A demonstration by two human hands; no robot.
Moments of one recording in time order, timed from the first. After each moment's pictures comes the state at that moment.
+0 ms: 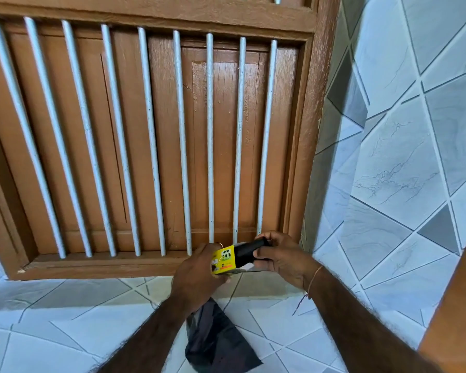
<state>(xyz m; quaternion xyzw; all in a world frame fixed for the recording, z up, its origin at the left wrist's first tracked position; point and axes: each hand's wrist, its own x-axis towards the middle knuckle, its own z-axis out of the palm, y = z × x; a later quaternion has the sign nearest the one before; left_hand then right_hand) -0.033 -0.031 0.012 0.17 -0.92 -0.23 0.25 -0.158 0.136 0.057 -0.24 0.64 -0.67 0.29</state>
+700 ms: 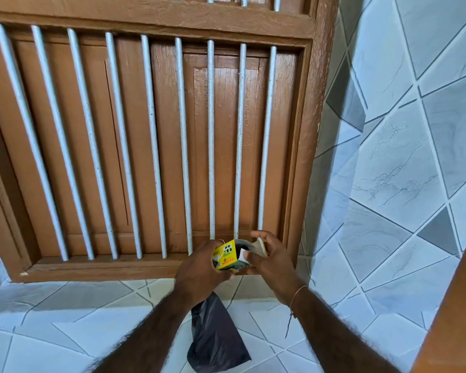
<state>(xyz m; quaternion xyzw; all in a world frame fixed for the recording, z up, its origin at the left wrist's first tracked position) -0.036 -0.030 0.024 0.17 -0.90 -0.29 0.26 -0.128 0.120 0.040 -0.28 0.67 -0.68 0.11</state>
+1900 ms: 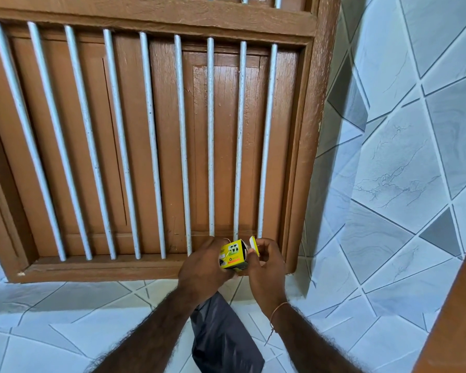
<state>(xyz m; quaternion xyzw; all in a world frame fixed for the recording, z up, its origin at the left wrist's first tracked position) -0.045 -0.022 0.032 0.17 -0.93 -0.21 0.25 -0.120 0.093 0.008 -0.22 0.69 -0.68 -0.11</state>
